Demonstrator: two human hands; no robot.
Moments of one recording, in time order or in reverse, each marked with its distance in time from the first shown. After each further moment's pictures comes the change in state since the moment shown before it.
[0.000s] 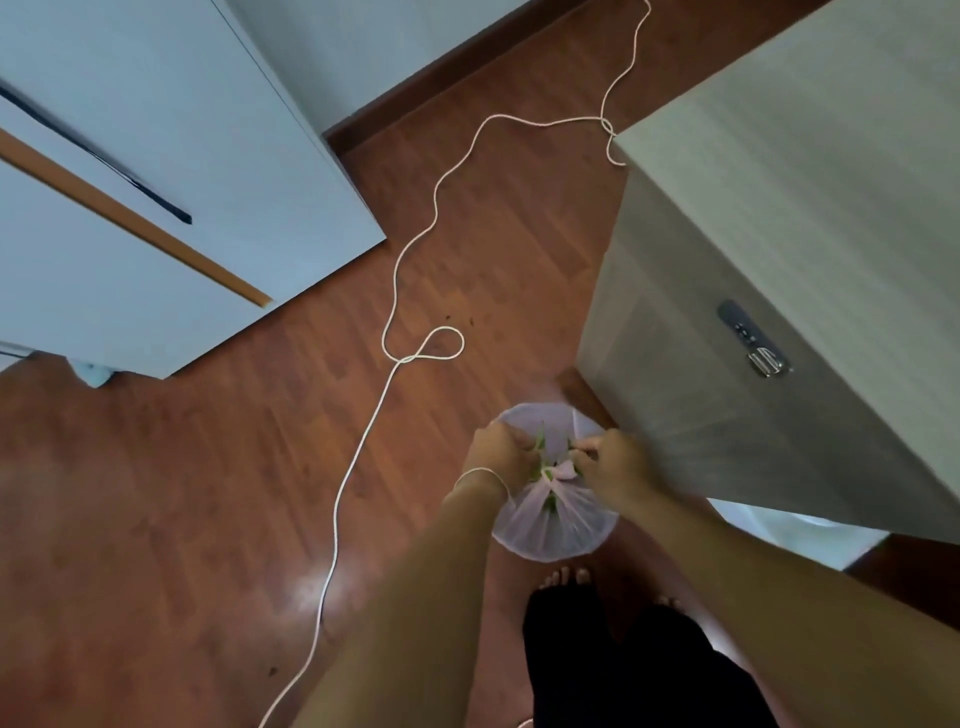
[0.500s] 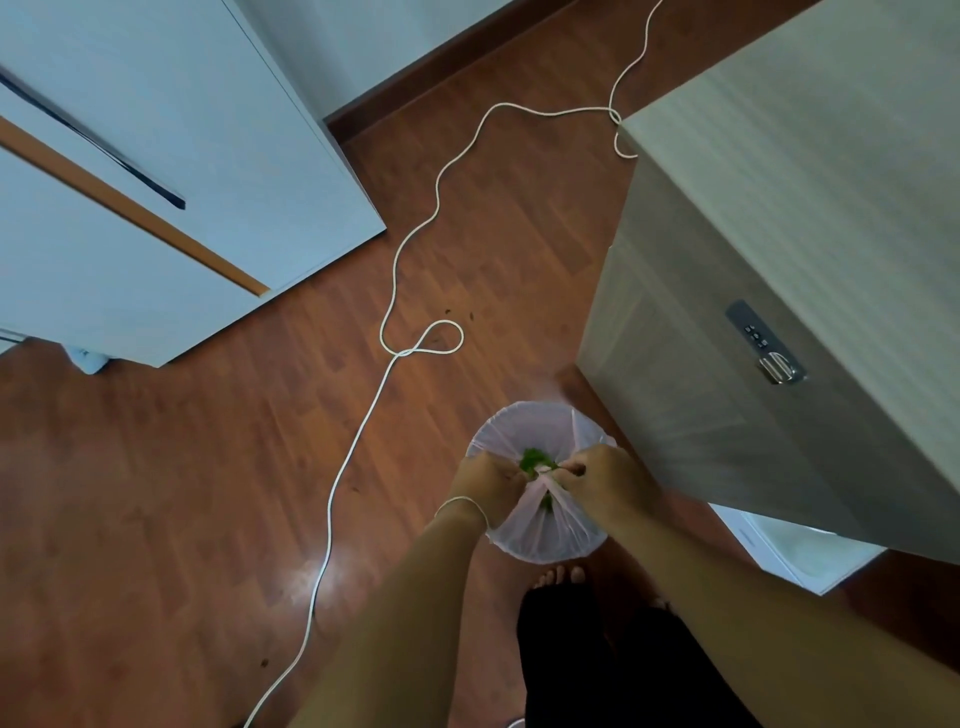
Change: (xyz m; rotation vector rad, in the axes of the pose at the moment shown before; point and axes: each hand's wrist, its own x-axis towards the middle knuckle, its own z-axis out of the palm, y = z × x) left_hand -0.015 -0.020 0.018 -0.025 -0.068 -0.005; right_hand -0.004 0.008 0.021 -0.067 0.014 0.020
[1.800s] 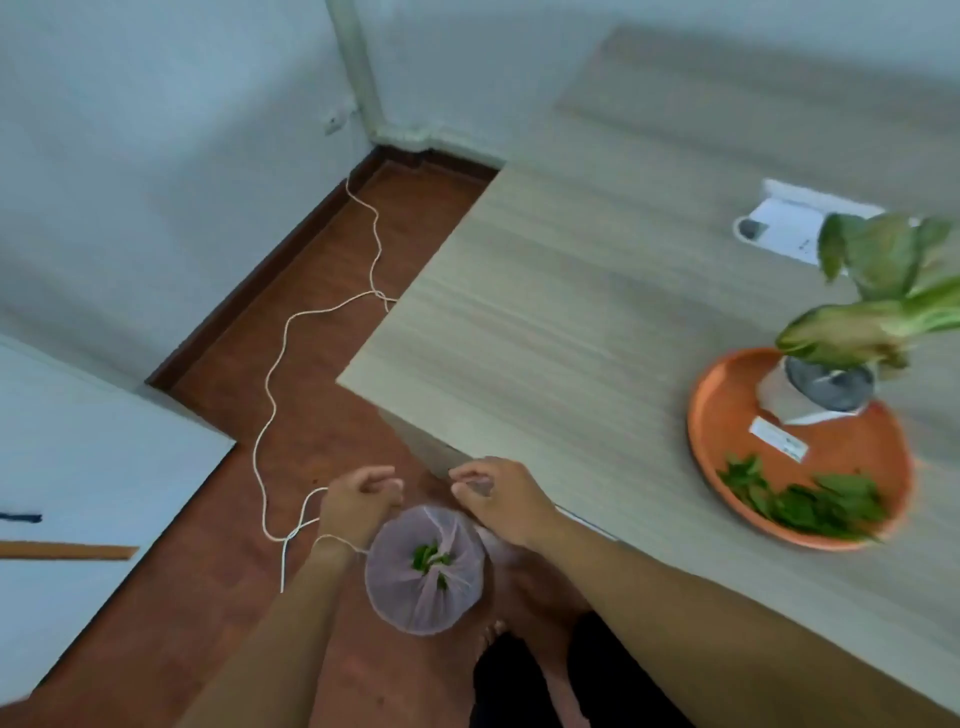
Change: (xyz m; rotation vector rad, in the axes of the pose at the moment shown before) left_hand -0.170 0.193 -0.156 -0.434 0.133 0.256; right_hand -0.212 -0.053 -0.255 0.524 0.234 -0.031
